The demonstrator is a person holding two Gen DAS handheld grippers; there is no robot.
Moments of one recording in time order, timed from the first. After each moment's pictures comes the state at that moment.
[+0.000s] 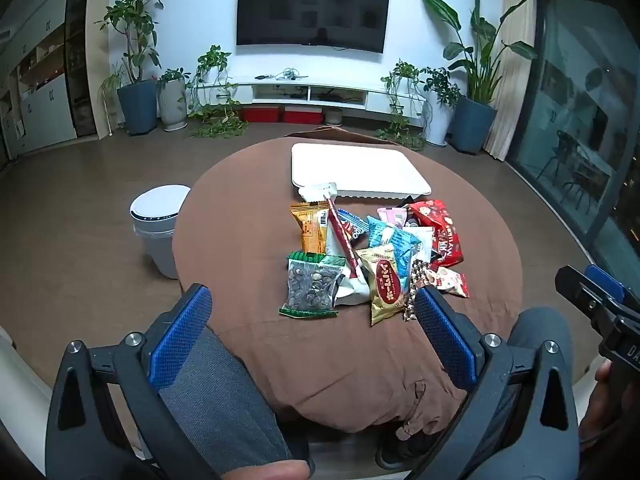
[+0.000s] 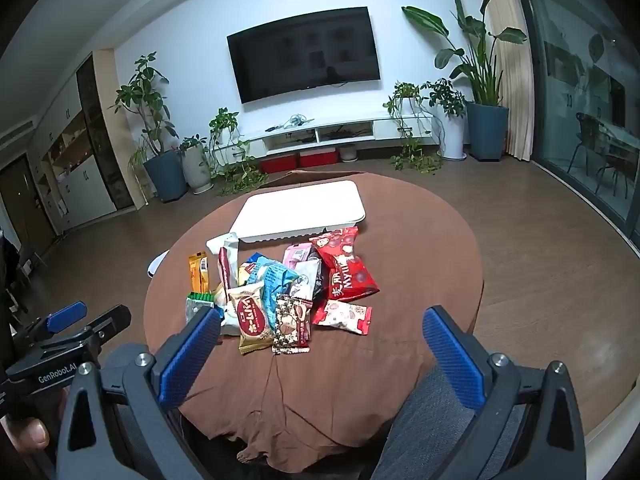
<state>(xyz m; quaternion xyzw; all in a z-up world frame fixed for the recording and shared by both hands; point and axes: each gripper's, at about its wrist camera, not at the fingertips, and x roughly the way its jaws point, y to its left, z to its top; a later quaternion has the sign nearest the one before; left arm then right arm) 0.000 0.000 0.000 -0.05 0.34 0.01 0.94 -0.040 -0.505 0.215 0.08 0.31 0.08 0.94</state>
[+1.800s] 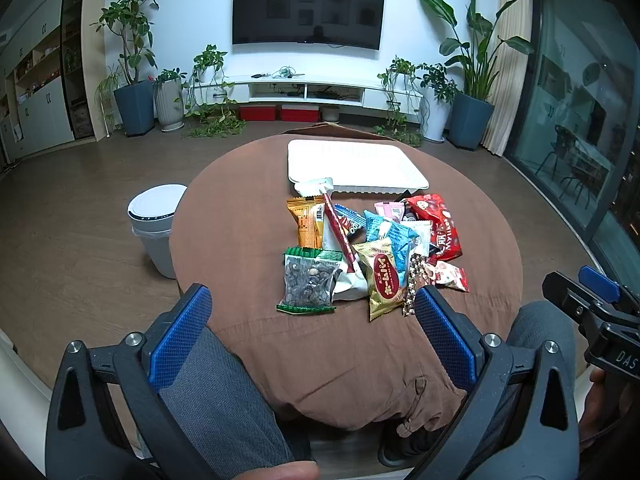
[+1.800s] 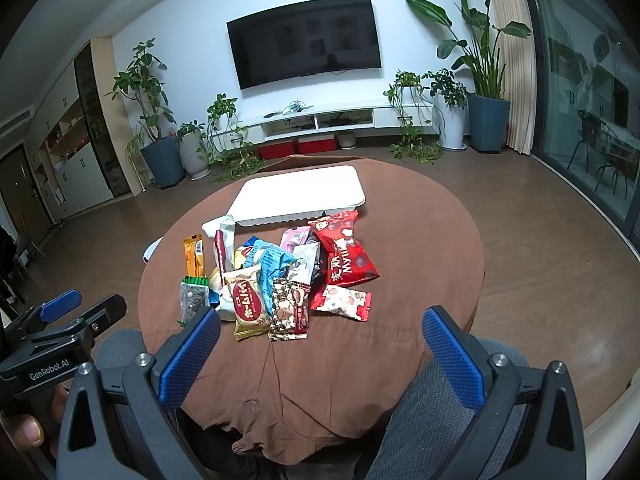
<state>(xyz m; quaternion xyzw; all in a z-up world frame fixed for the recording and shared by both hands) -0.002 -0.001 0.001 -0.04 0.34 0.02 0.94 -0.039 -0.502 0.201 0.07 0.33 0.07 0.94</state>
